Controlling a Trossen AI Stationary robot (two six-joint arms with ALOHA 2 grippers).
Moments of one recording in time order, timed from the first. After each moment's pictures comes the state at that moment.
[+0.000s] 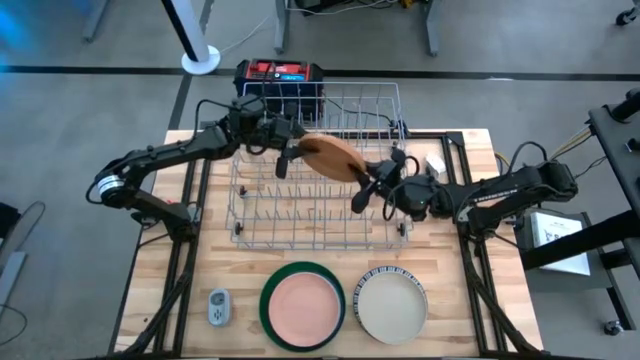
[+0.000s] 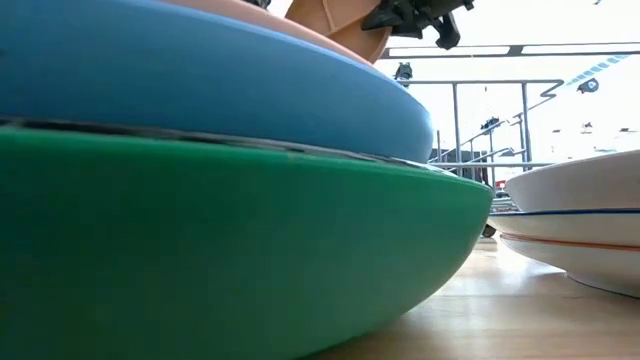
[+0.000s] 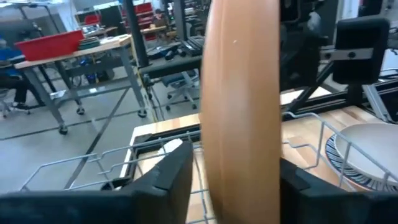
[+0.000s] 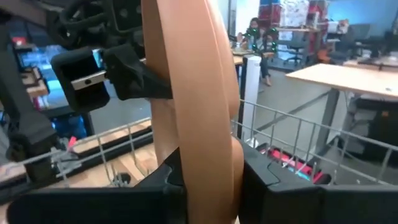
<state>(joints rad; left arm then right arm) 0.56 1.41 1.09 0.16 0.63 0.31 0.14 1.31 0.86 0.40 0.80 0.08</state>
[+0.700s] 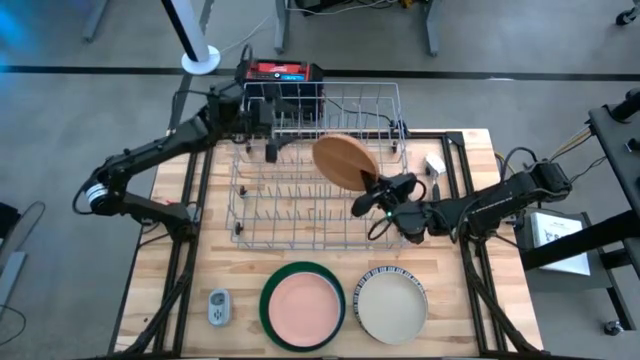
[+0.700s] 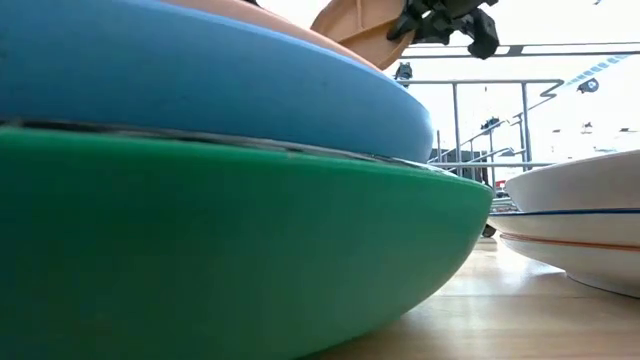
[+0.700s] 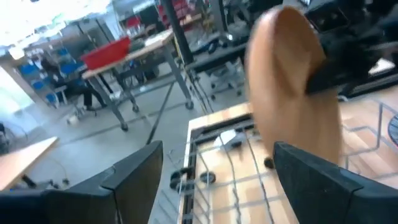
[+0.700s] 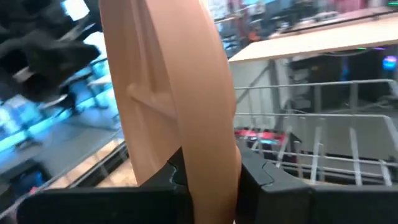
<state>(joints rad) 0.63 1.30 1.21 -0.09 0.51 0.50 0.26 1.38 0.86 0.33 1.28 0.48</state>
